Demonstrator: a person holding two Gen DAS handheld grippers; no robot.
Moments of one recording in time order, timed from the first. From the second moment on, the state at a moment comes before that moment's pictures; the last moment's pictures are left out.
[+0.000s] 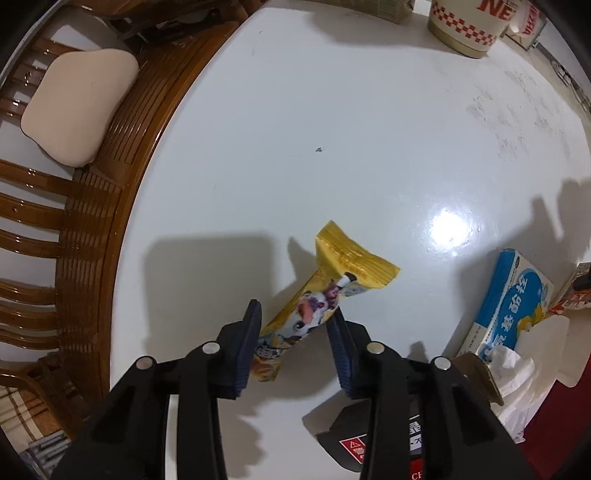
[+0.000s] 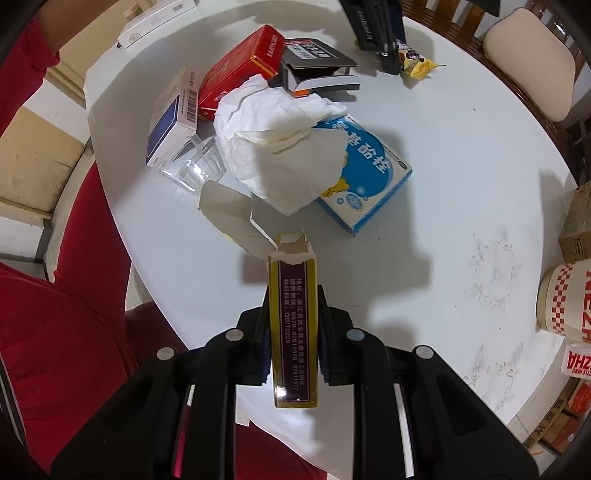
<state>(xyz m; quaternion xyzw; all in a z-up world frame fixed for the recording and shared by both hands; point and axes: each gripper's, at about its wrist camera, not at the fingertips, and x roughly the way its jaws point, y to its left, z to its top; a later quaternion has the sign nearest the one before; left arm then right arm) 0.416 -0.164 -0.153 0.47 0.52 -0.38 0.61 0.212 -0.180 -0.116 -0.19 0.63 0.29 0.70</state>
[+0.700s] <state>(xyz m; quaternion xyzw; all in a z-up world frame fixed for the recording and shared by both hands) 0.423 -0.163 -0.155 0.42 0.58 -0.25 0.66 0.206 -0.206 -0.101 -0.15 0.63 0.26 0.72</state>
